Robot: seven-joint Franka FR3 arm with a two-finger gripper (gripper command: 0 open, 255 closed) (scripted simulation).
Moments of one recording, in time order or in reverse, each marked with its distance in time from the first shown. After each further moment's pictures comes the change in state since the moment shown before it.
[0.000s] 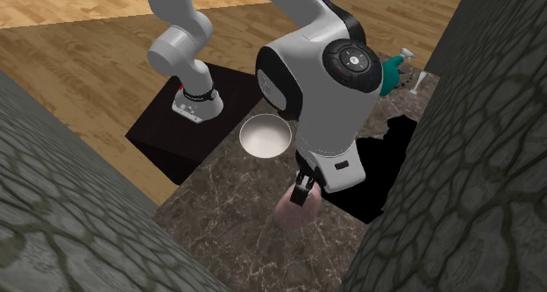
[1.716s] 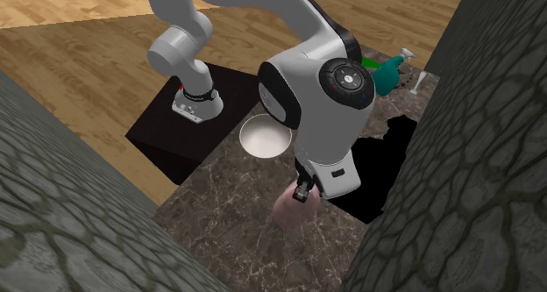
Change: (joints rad) arm -0.003 0.021 0.000 -0.040 0.010 0.059 -0.008
